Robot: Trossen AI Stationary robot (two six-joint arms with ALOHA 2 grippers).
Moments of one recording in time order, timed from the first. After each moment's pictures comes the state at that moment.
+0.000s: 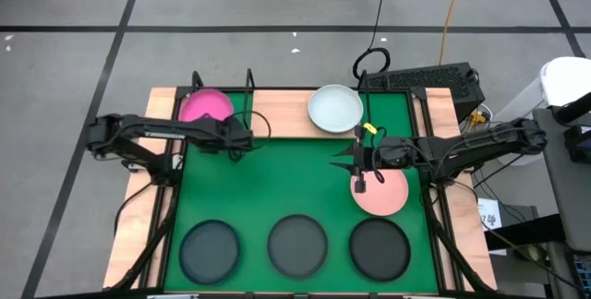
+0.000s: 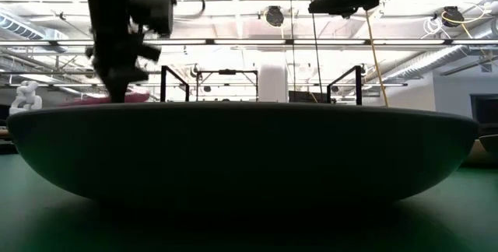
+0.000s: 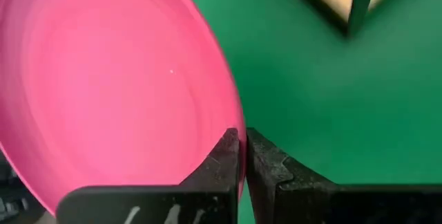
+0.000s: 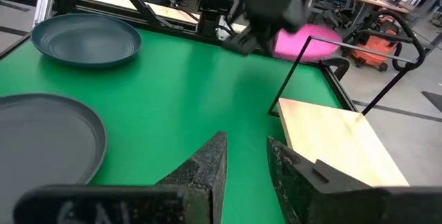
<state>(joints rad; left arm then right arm) 0.17 1.39 0.92 -1.09 -0.55 -0.61 0.12 1.05 0.67 0.03 0.21 -0.17</state>
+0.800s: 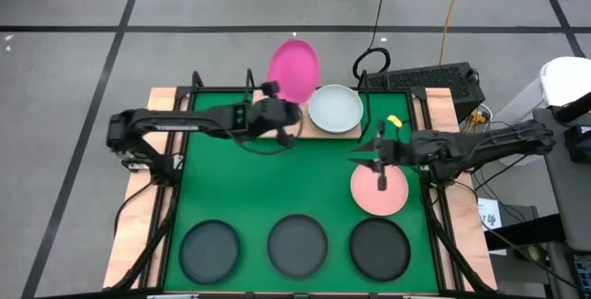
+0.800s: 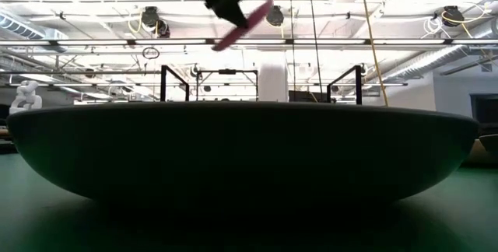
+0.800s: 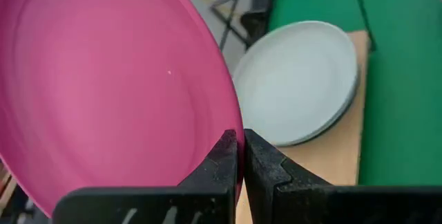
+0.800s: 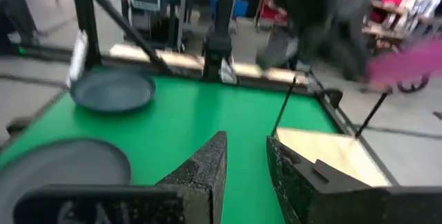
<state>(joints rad) 0.12 1.60 1.40 -0.37 -0.58 0.46 0.16 0.80 0.67 -0.08 0.21 -0.11</state>
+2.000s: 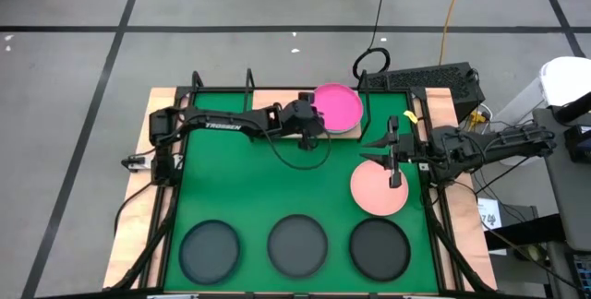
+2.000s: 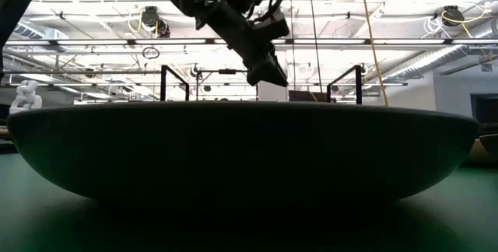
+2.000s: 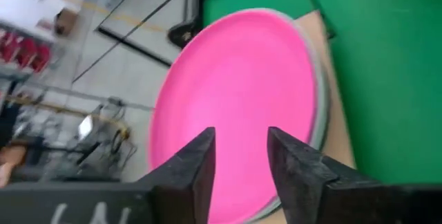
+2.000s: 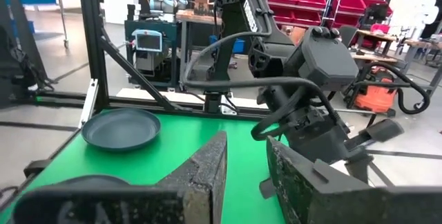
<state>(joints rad) 0.21 1.92 1.40 -0.04 -0.28 0.71 0.17 0.65 0.61 -0.02 0.21 -0.07</state>
